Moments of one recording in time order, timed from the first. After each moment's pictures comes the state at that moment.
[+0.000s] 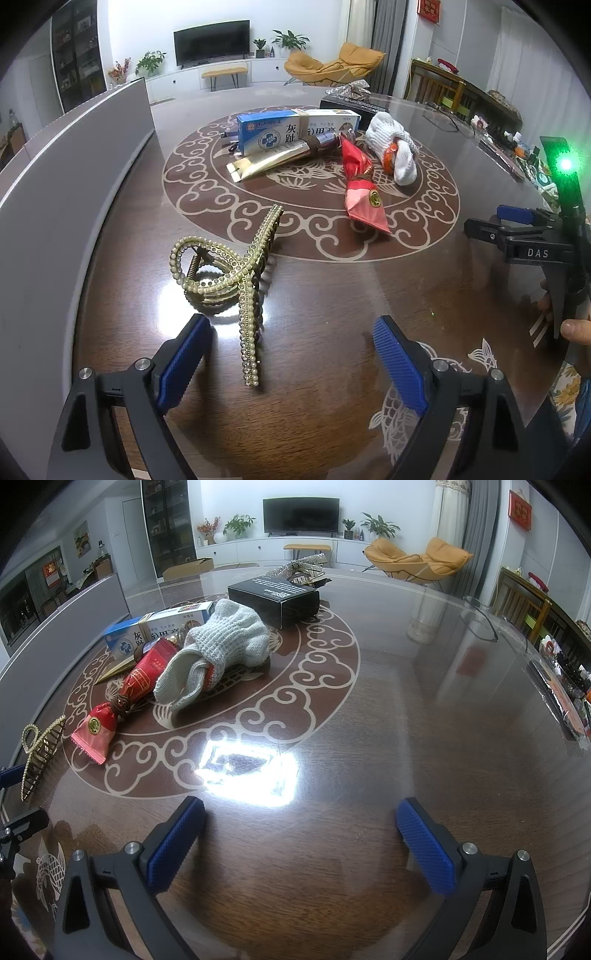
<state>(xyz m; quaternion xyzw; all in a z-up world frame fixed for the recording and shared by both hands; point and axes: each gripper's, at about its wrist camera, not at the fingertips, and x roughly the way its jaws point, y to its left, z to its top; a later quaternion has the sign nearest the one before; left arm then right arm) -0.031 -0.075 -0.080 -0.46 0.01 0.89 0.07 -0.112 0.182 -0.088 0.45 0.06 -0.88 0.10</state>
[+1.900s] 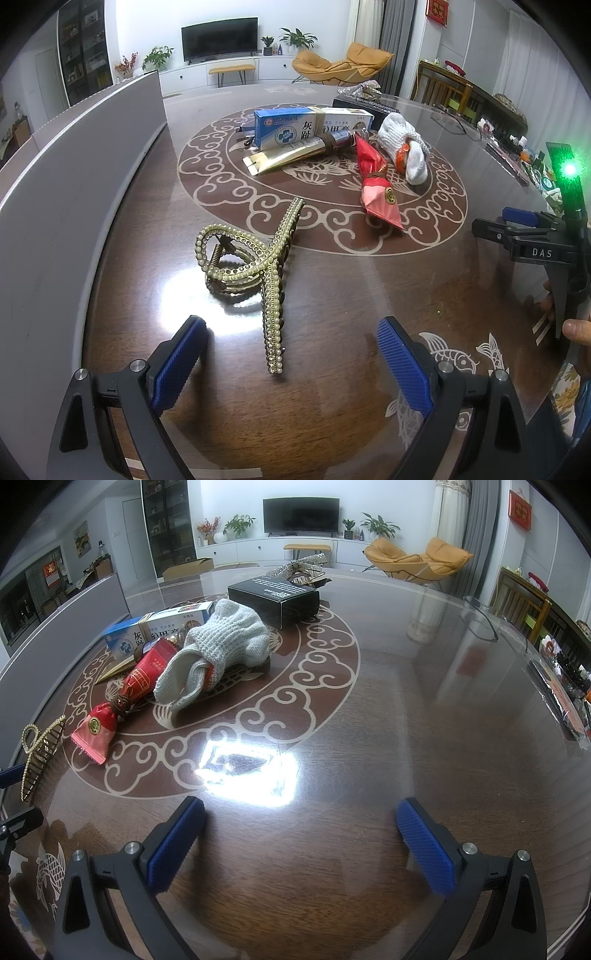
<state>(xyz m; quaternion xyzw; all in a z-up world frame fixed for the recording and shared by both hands) -0.026 -0.087 -0.083 -0.46 0.00 0.88 0.06 -0.112 0.182 -0.089 0.45 0.06 -0.88 0.10</state>
